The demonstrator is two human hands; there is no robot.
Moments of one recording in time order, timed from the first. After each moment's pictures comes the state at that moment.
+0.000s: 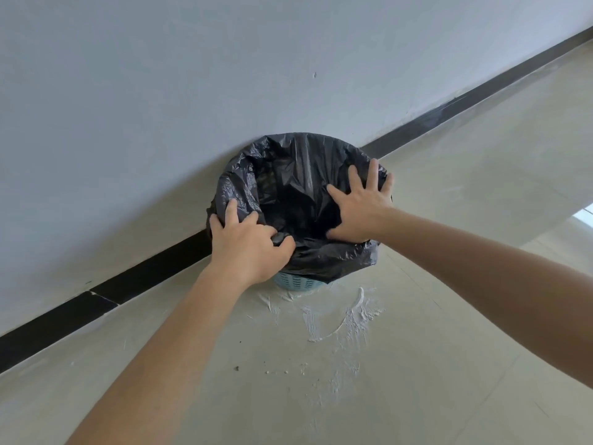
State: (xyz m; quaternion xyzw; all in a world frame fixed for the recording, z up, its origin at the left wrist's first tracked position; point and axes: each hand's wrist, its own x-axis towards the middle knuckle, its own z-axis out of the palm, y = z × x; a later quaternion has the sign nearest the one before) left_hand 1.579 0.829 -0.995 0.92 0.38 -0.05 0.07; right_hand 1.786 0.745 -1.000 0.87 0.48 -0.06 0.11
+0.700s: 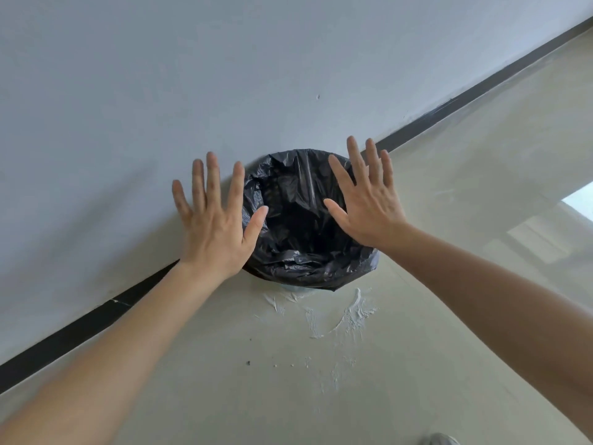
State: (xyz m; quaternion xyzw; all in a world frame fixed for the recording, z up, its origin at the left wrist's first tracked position) left_hand 1.556 0.884 -0.941 0.92 0.35 0.16 -0.05; right_hand 1.790 0.746 -0.957 0.82 0.54 0.18 -0.02
